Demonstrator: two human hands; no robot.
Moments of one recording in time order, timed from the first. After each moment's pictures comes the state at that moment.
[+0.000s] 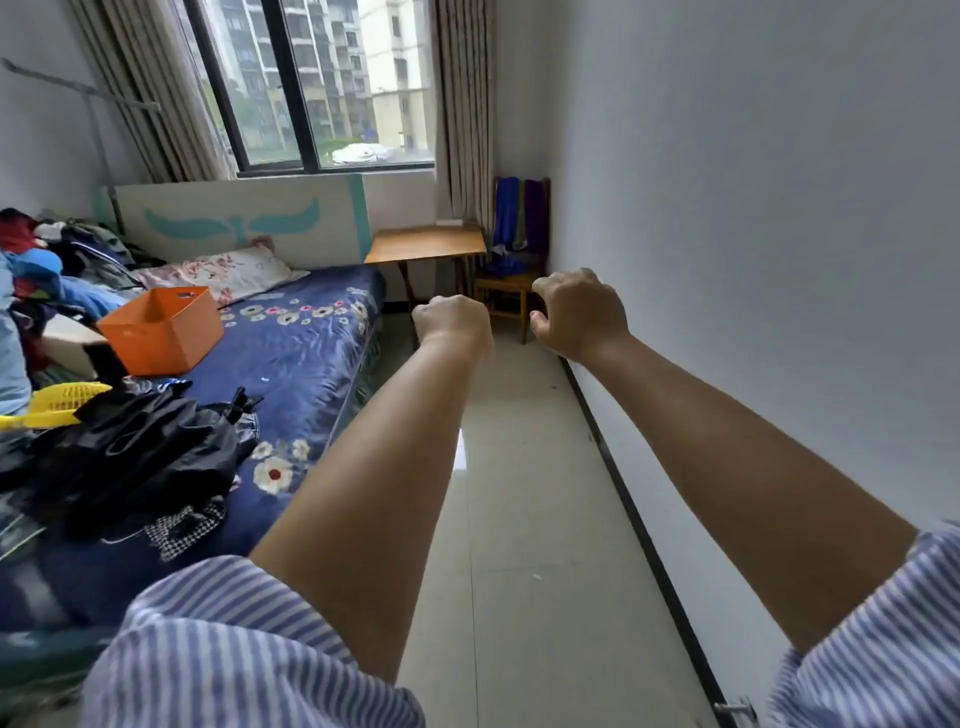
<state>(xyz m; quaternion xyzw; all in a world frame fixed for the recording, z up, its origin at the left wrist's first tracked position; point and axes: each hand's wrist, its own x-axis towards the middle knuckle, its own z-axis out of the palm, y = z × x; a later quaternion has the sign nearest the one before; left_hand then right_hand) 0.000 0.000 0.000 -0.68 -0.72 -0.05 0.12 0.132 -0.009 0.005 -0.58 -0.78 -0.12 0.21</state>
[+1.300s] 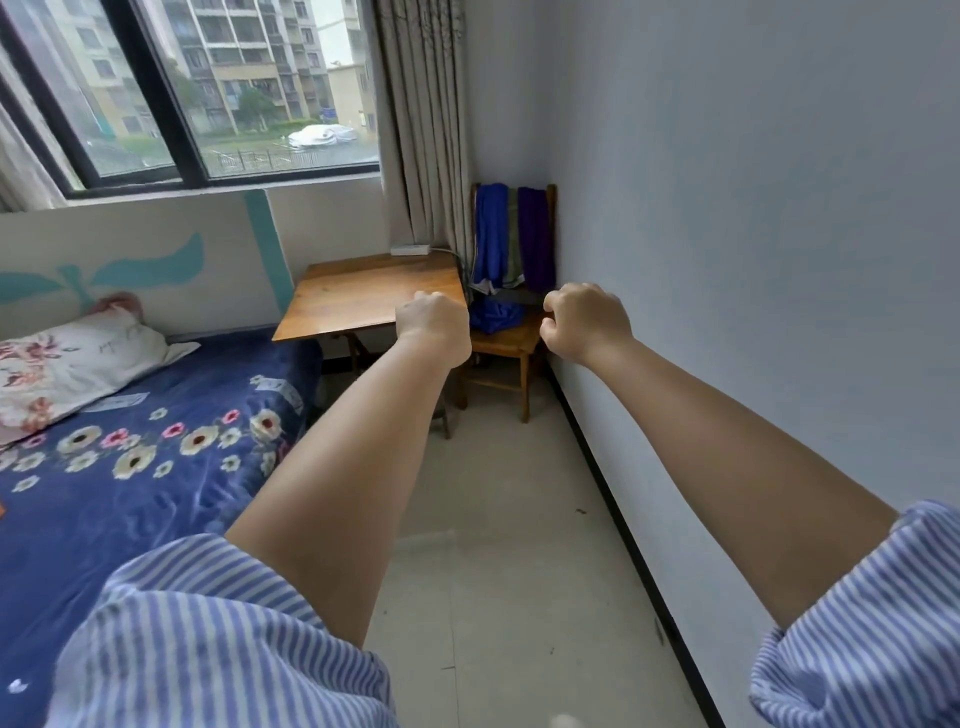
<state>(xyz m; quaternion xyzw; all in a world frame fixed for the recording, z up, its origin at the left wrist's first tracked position) -0.032 0.906 -0.020 -0.74 -0.66 -0.01 0.14 0.130 0.906 -0.036 -0.62 -0.76 -0.10 0.19</state>
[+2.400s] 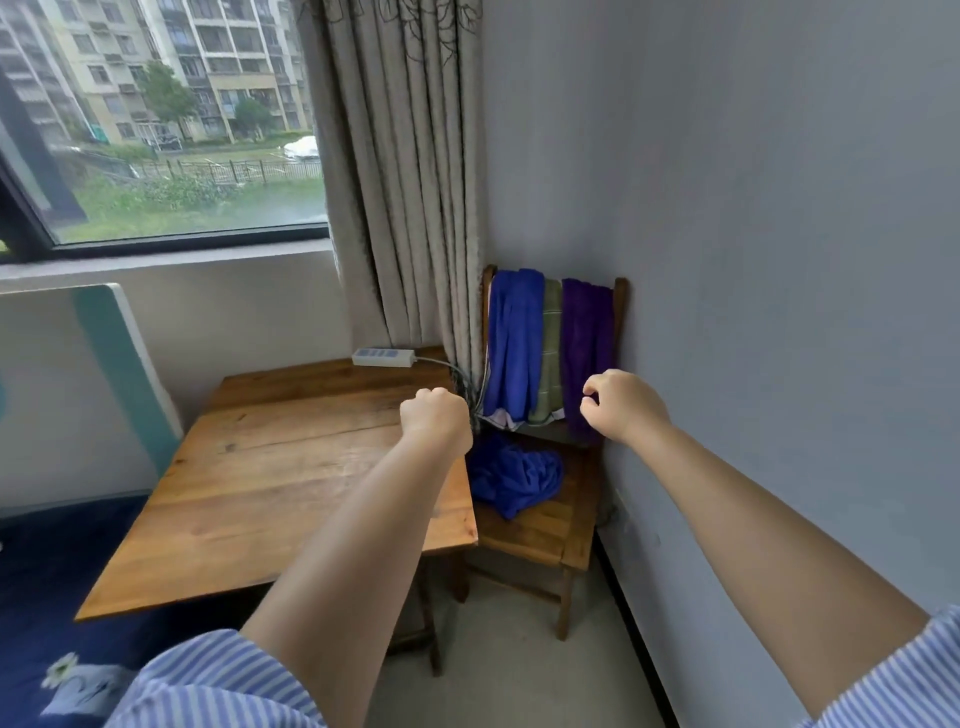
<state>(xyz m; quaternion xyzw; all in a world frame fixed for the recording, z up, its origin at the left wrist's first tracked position) -0.048 1.704 -0.082 -0.73 -0.68 0.05 0.03 0.153 1.704 -0.091 -0.68 -0.71 0.03 0.17</state>
